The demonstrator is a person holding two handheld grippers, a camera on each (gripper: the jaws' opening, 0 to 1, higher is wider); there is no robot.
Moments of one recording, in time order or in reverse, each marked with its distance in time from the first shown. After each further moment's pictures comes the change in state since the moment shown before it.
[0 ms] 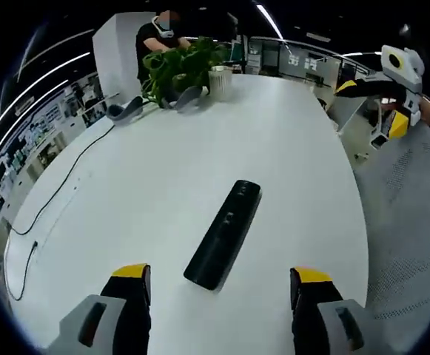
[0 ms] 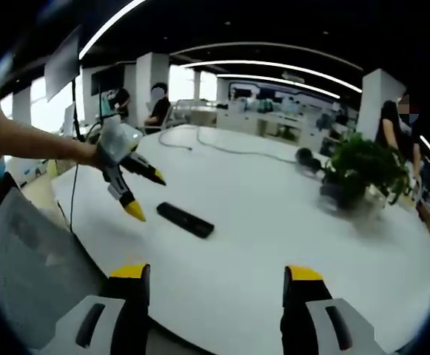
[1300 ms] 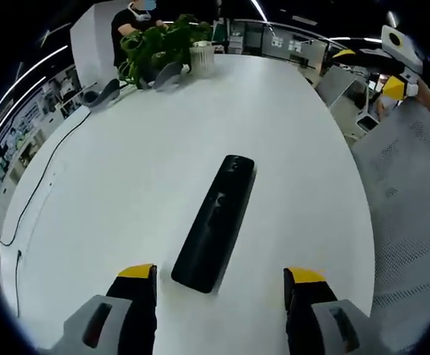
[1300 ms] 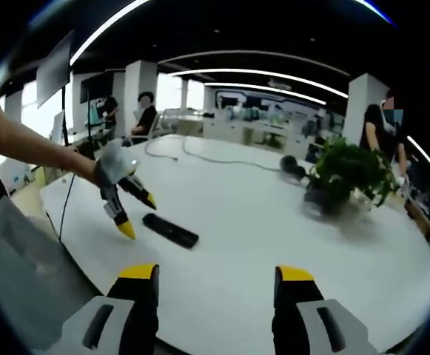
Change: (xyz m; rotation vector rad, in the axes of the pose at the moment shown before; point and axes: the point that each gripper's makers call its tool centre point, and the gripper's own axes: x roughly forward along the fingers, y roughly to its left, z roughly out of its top) left arm 0.026 -0.010 -0.016 0.055 0.112 -0.103; right arm -0.009 -0.020 0.012 0.021 -0.076 -0.101
